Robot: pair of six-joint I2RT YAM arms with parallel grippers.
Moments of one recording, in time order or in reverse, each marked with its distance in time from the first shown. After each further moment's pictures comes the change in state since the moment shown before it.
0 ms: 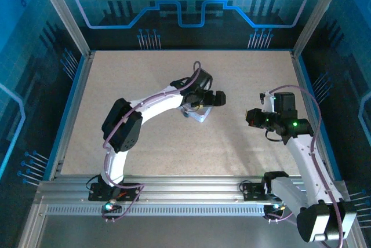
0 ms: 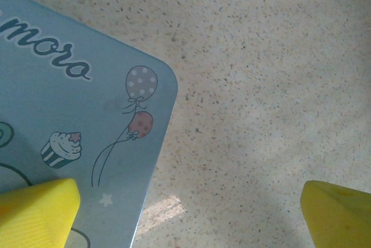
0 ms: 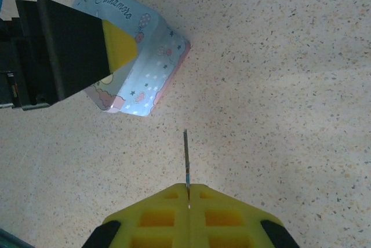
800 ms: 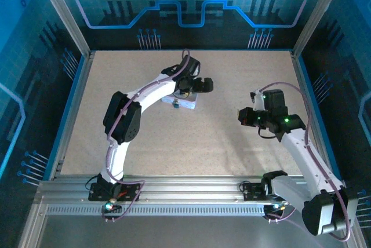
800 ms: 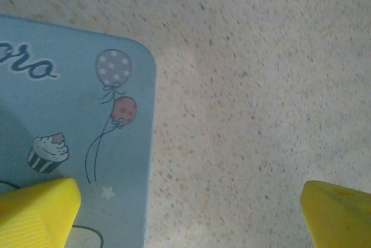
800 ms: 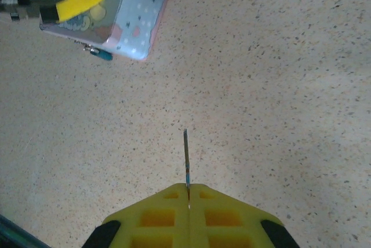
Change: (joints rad) left arm 0.147 0.085 0.135 -0.087 -0.031 0.105; right arm 0.116 0.071 -0.002 0.072 0.034 0.044
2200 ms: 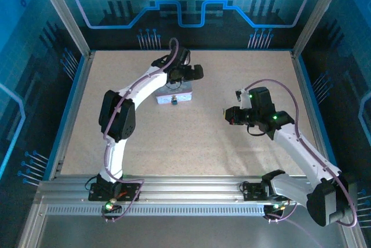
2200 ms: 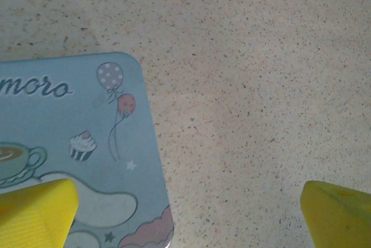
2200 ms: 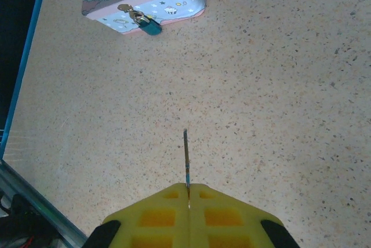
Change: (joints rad) left arm 0.098 0.009 0.110 -0.042 -0.095 -0.015; right arm 0.166 0.091 0.008 0.136 -0.028 0.068
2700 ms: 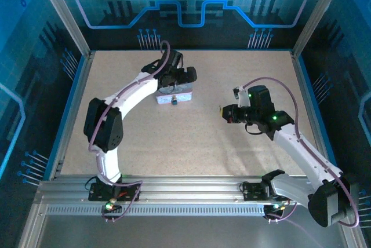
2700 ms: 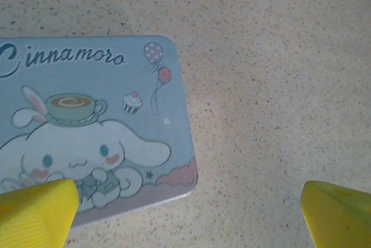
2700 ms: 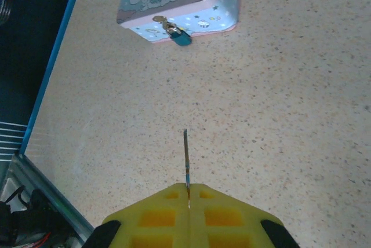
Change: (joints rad) left arm 0.000 -0.203 -0.219 0.046 -0.064 -0.017; right arm 0.027 -0.012 0.015 0.045 -0.027 0.008
